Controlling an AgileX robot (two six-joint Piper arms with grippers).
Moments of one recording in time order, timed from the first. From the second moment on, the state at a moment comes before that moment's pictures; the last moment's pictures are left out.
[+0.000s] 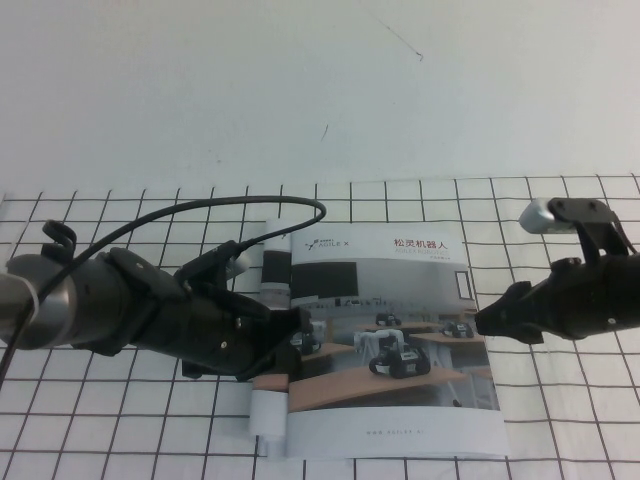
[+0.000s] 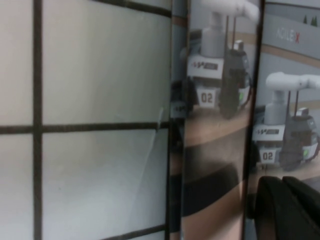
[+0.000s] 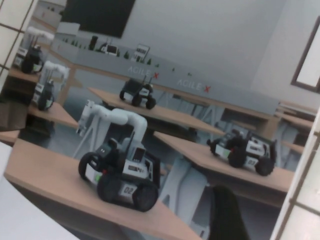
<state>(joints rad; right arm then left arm) 0.14 1.75 -0.88 1.17 0.58 -1.11 -0.36 1.85 -0.94 -1.10 0.48 0.46</state>
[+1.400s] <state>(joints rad) 0.13 1.91 -0.88 1.64 0.69 -1.52 -0.36 1.86 -0.94 -1.12 0.48 0.50</state>
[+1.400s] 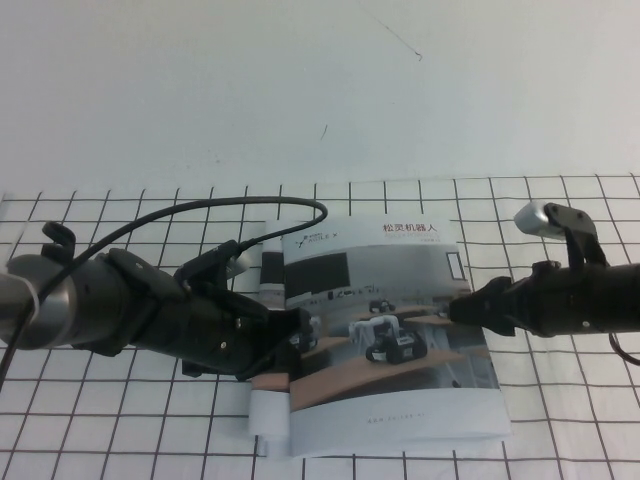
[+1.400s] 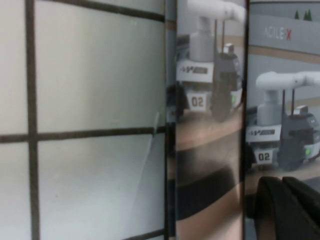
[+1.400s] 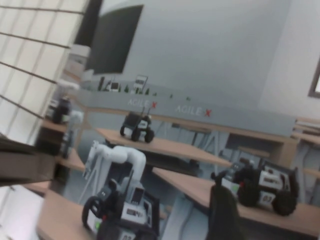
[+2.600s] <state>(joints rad) 0.17 1.88 -1.03 1.73 1.22 -1.61 -0.36 1.86 -0.94 -1.12 0.47 0.53</state>
